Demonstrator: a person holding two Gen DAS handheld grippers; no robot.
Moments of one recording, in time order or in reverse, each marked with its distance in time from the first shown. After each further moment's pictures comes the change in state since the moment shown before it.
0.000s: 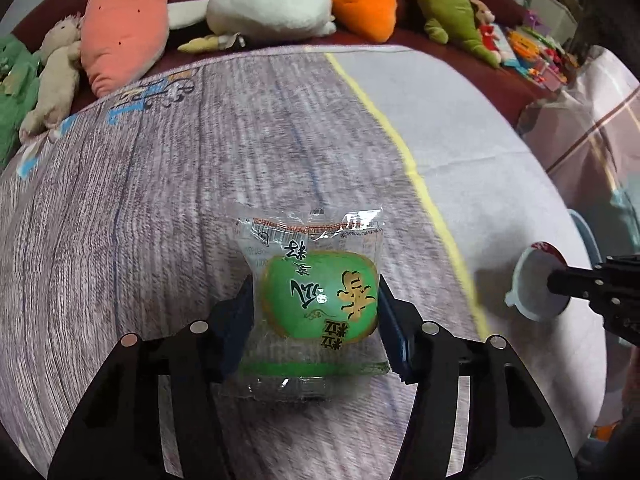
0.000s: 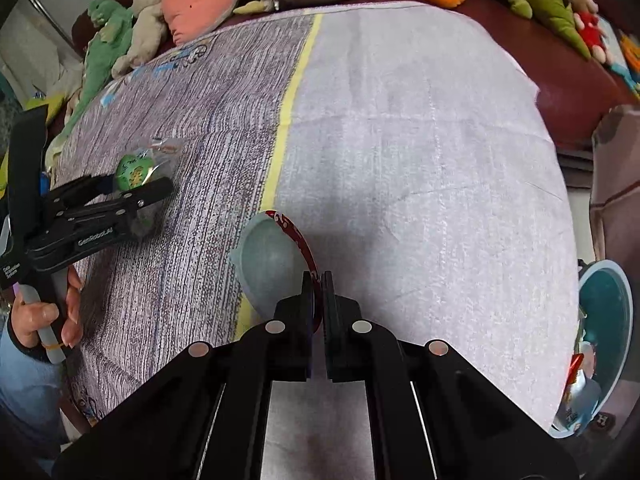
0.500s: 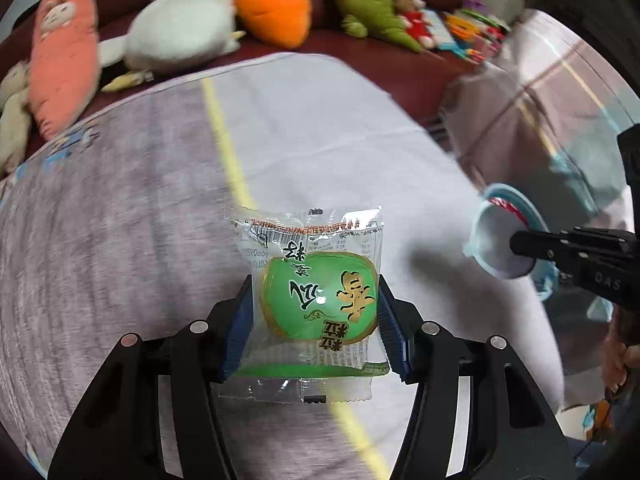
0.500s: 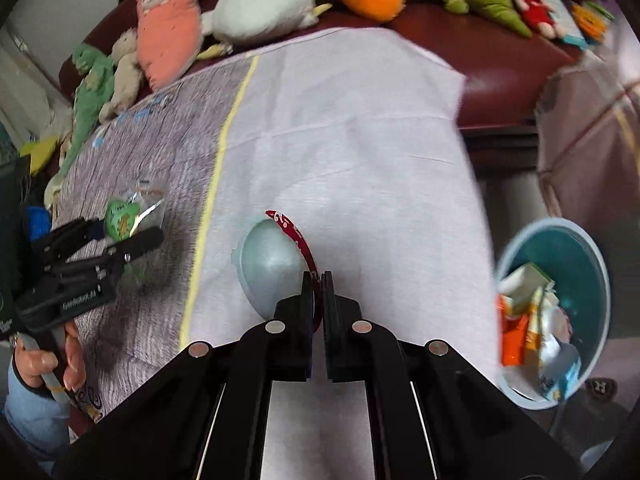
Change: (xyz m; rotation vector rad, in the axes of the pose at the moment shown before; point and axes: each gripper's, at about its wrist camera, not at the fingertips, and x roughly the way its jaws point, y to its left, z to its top) left arm -0.030 -0.137 -0.006 0.129 -0.013 -0.119; right arm -0.072 -0.086 -0.046 0.131 -0.115 -0.023
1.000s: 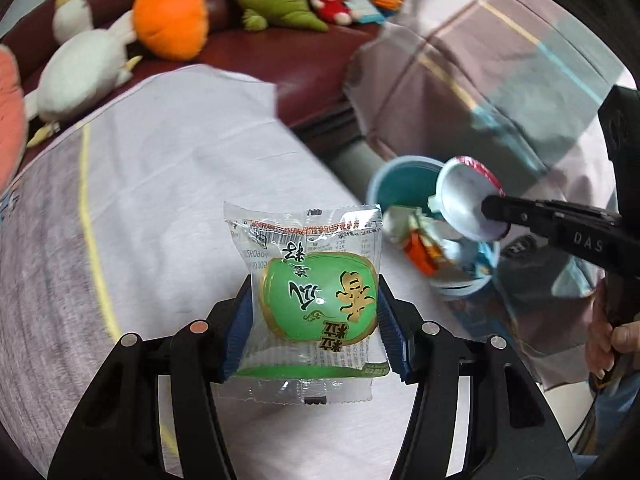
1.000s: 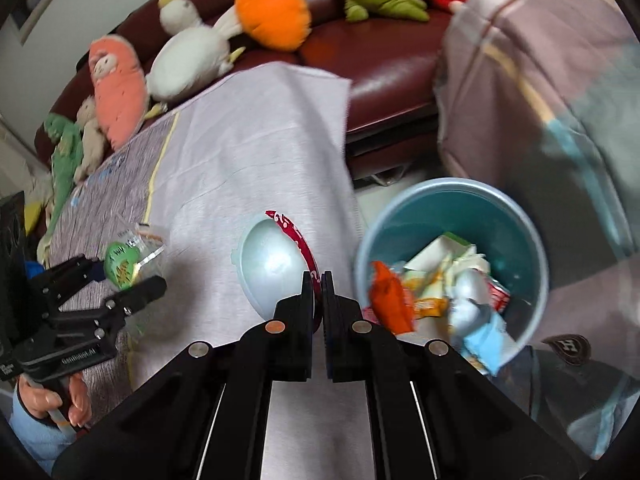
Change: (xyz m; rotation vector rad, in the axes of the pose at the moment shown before) left arm 0.017 -0.148 0.009 0.172 0.038 -0.100; right arm -0.066 -0.129 -0.042 0.184 -0.119 -0.041
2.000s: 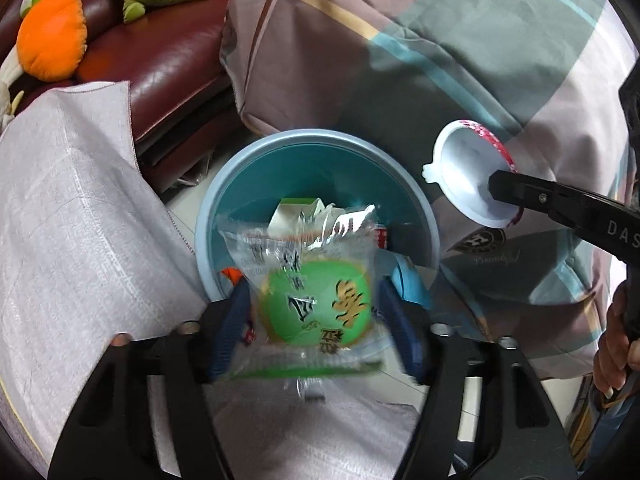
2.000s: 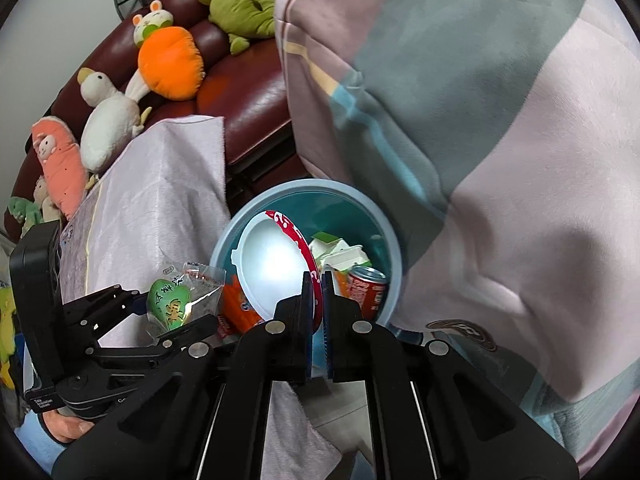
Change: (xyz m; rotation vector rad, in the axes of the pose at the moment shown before) left arm 0.116 -0.138 0.046 0.160 0.136 -0.120; right arm -0.031 -0.152 -0.016 0.229 -0.053 -0.100
